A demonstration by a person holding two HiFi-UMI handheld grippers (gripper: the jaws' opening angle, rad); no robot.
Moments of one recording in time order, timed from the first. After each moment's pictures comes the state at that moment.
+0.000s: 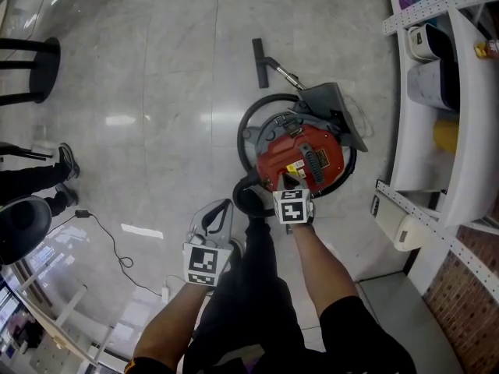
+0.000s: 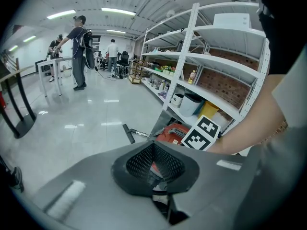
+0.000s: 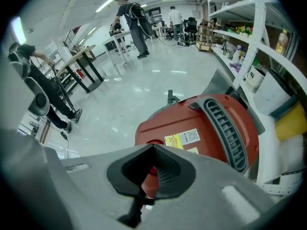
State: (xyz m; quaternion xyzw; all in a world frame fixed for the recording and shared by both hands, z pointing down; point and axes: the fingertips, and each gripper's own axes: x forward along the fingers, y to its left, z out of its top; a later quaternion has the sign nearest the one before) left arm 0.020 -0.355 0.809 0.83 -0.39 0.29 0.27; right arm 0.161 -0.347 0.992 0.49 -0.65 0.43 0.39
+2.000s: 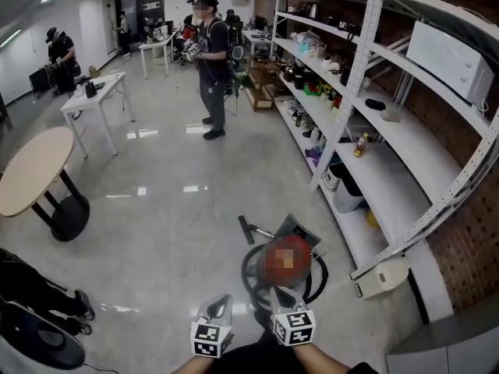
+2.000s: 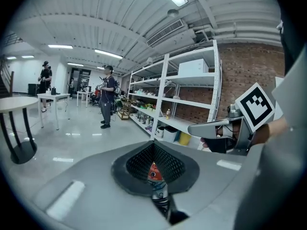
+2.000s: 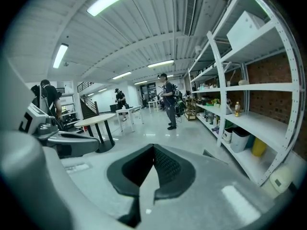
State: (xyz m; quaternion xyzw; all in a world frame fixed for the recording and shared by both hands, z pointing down) left arm -0.147 -0.196 0.553 0.92 -0.35 0.13 0.14; right arm -0.019 -0.178 0.549 0.67 -0.71 0.19 0.10
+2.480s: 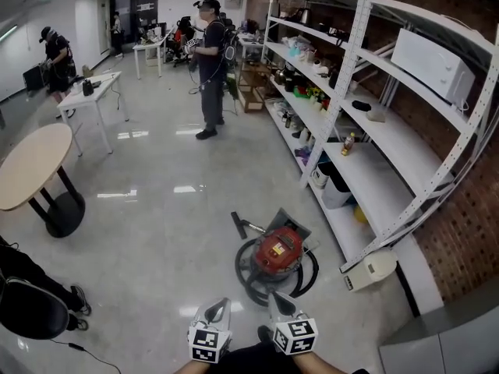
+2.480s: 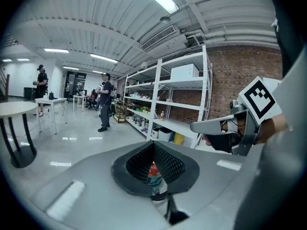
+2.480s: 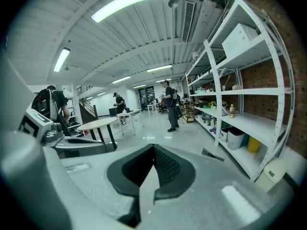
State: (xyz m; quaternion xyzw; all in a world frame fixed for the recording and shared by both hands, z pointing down) left arm -0.183 -0.120 0.522 0.93 -0.33 0.13 0.12; right arm -0.064 -0.090 0.506 0.68 -0.71 0.18 0.08
